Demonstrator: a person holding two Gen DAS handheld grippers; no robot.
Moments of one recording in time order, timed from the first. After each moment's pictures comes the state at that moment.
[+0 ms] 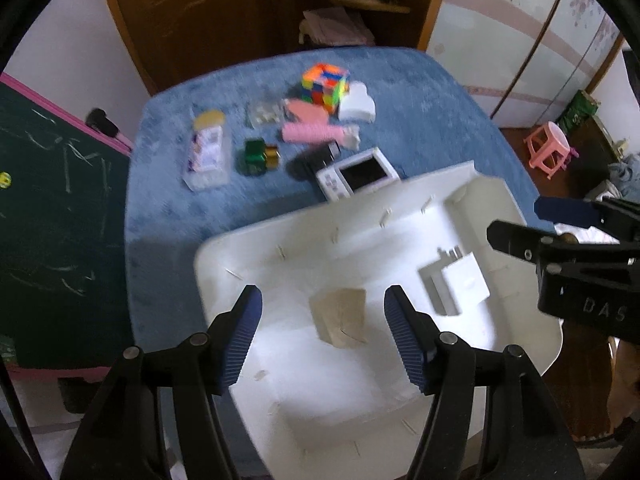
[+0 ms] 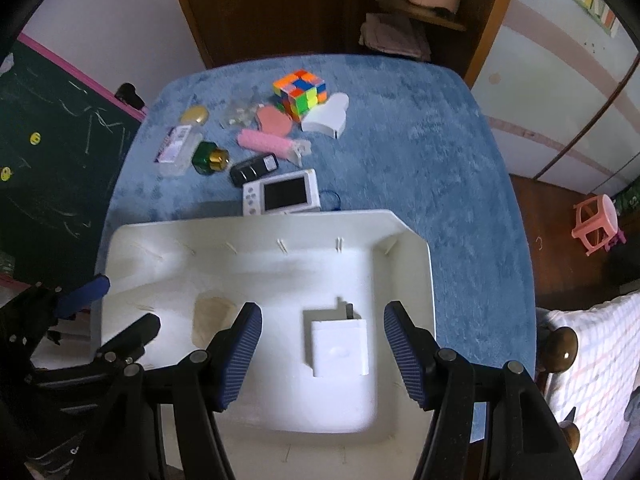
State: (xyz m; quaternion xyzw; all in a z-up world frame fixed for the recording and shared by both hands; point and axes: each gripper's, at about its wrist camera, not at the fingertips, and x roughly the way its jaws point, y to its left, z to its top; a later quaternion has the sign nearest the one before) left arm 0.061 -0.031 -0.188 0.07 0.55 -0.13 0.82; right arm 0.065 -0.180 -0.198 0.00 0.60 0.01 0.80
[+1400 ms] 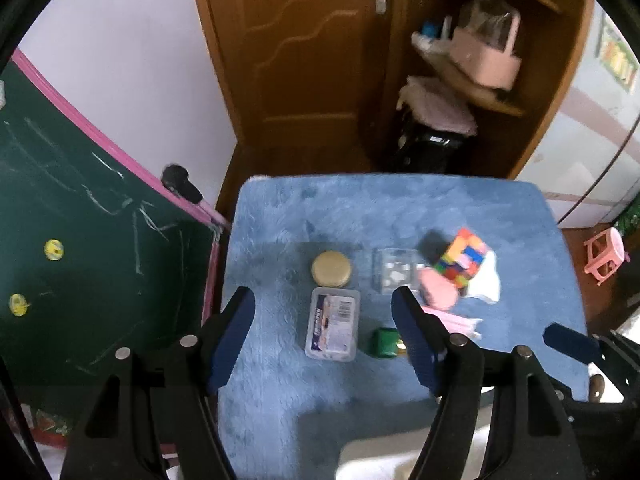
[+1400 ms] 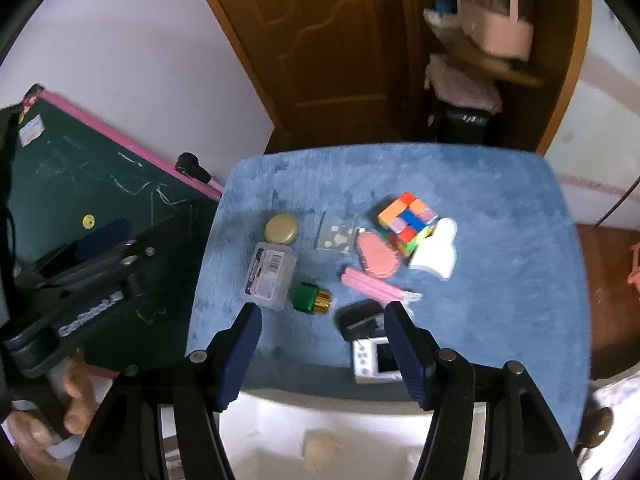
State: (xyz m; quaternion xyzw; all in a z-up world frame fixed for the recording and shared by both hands) left arm 0.255 0.053 -0.153 0.01 0.51 0.00 0.86; right arm 0.226 -0.111 -0.152 0.07 0.56 0.11 0.82
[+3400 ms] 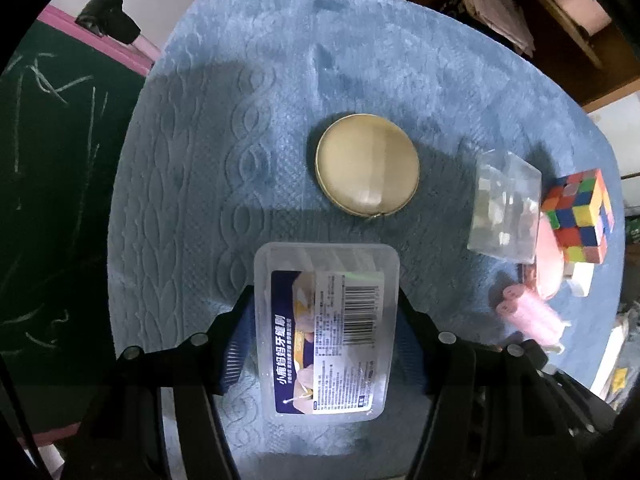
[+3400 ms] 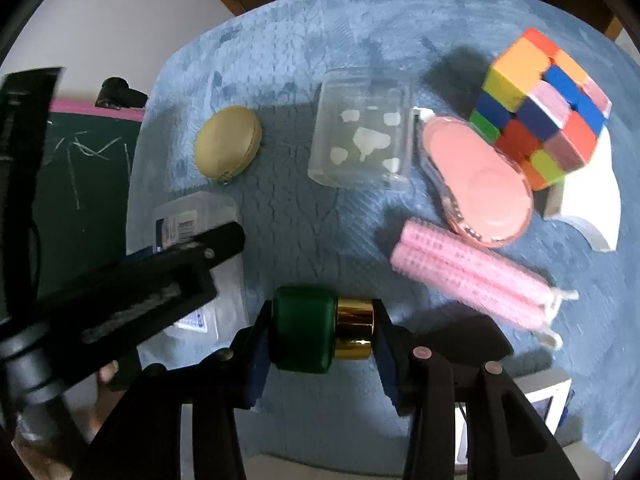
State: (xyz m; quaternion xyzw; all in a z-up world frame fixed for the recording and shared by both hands) left arm 0.308 0.076 -0.331 -0.06 0.69 0.02 0.72; right arm 0.306 -0.049 -0.347 0.11 0.70 0.10 0.70
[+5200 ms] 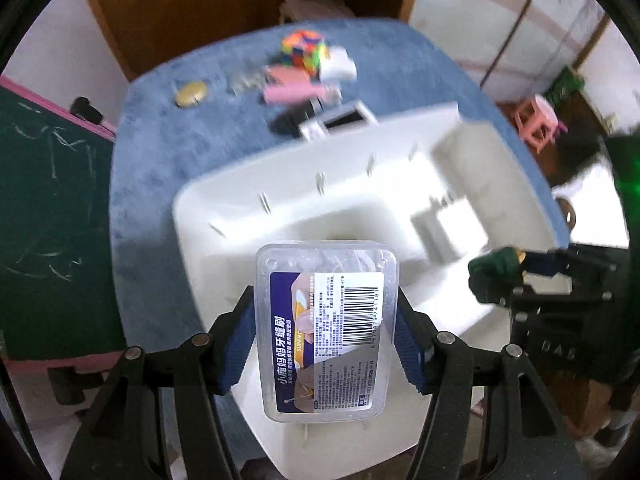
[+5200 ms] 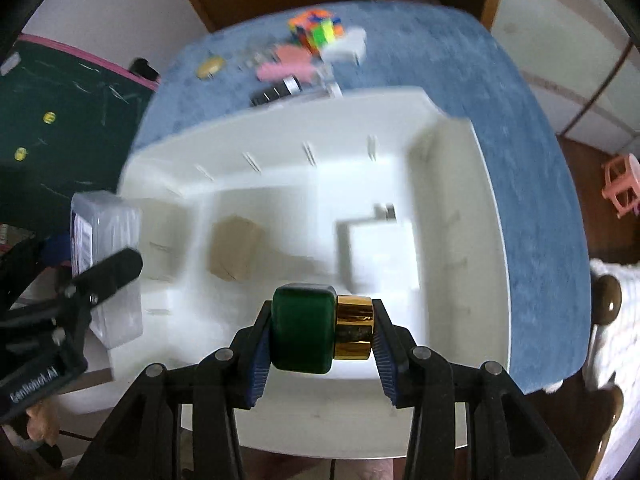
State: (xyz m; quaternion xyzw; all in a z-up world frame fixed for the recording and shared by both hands) left arm 0.032 -0.031 -0.234 0.09 0.59 -0.17 0.79; right arm 0.015 -0.173 -0.250 0.06 0.65 0.03 0.76
